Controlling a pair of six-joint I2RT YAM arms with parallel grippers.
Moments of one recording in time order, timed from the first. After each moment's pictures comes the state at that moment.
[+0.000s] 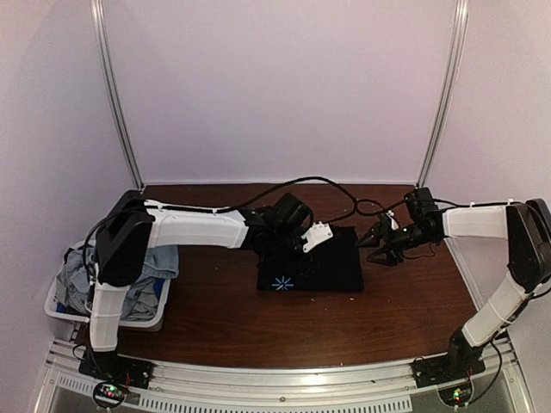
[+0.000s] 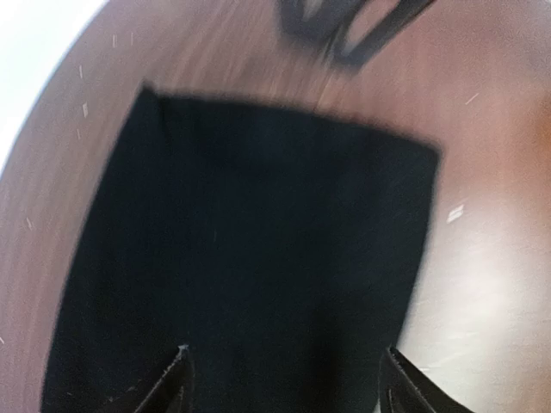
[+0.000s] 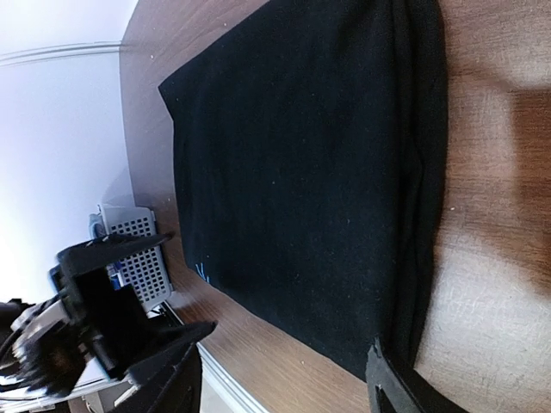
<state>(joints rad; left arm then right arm) -1.00 2.11 1.63 -0.31 0.11 0.32 0.19 1.57 0.87 -0.30 -0.78 0.66</state>
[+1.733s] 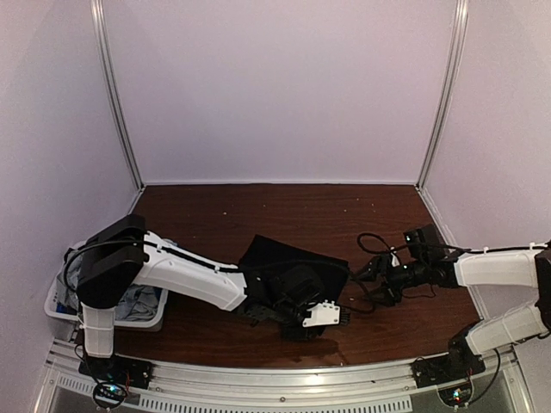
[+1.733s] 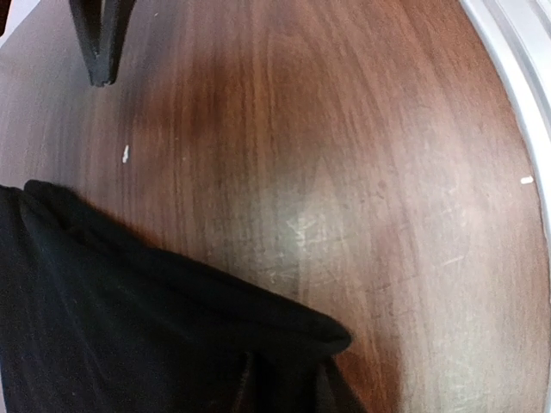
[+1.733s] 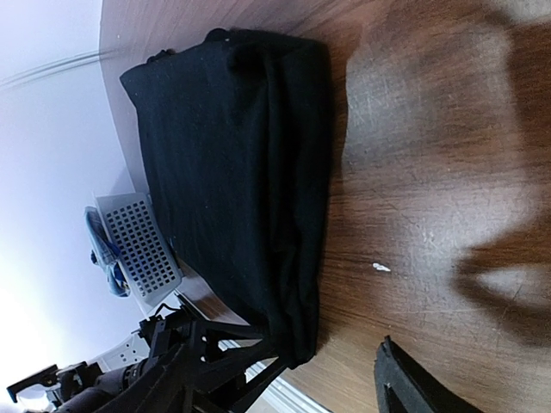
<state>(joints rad) -1.28 2.05 1.28 -0.17 0.02 0.51 0.41 1.25 0.46 -0.05 -0.65 1.10</state>
